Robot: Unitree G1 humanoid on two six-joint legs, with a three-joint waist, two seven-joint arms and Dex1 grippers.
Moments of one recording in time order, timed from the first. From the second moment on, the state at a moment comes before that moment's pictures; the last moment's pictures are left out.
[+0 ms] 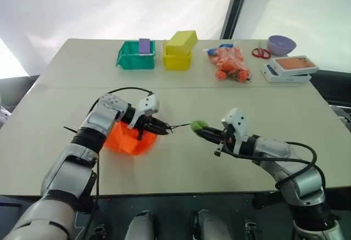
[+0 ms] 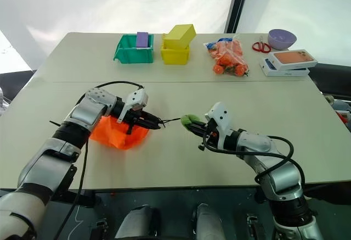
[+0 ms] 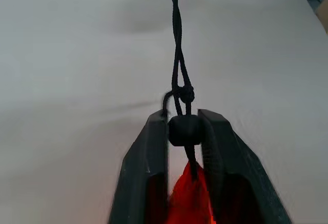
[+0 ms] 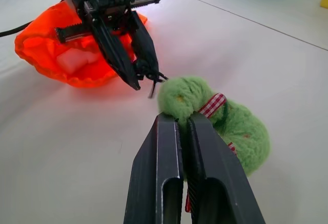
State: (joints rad) left arm -0.88 0.50 -0.33 0.62 -0.12 0.18 -1.46; right arm -0.20 -0.51 0.03 -0.44 0.43 0.68 0.71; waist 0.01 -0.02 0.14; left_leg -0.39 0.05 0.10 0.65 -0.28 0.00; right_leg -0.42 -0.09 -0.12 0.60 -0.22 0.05
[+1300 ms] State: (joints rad) left arm -0.62 0.53 -0.25 0.35 -0.05 -0.16 -1.15; right arm -0.17 -0.51 -0.08 -0.44 0.67 0.77 0.67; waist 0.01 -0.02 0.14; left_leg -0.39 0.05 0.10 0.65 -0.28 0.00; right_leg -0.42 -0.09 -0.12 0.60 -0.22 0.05
